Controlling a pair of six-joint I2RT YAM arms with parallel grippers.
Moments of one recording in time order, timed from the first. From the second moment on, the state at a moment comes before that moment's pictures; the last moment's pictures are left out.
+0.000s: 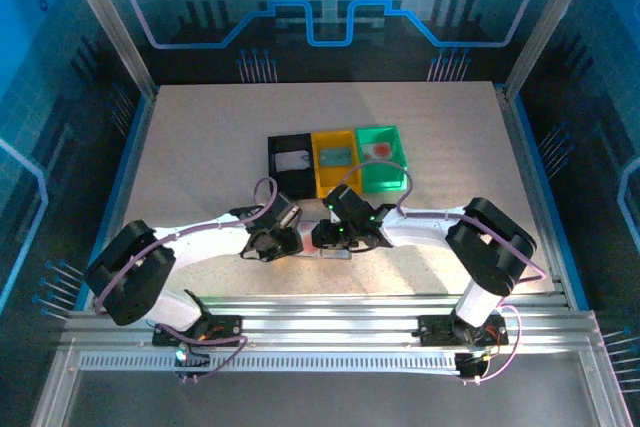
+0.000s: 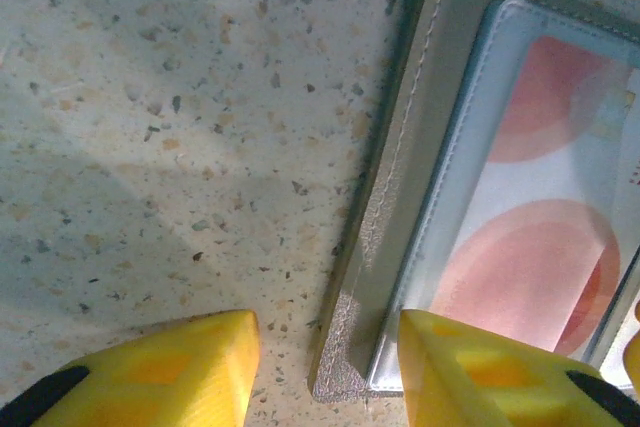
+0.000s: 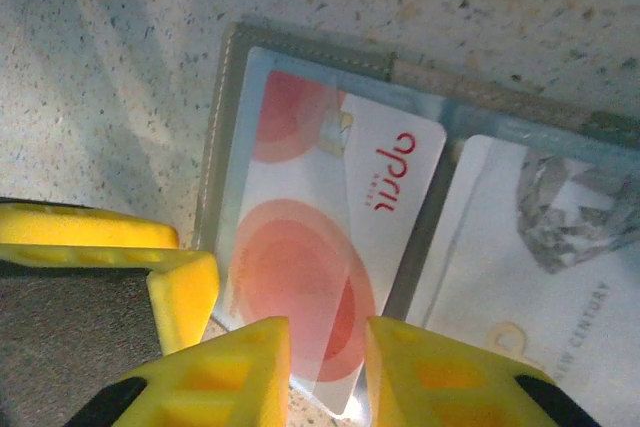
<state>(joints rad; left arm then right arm) -0.69 1.46 0.68 -0.46 0.05 -1.00 0.85 1.68 0.84 -0.11 -0.23 0.81</state>
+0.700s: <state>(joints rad) -0.69 1.49 0.68 -0.46 0.06 -1.00 0.84 1.71 0.82 -0.04 -0.22 0.81</state>
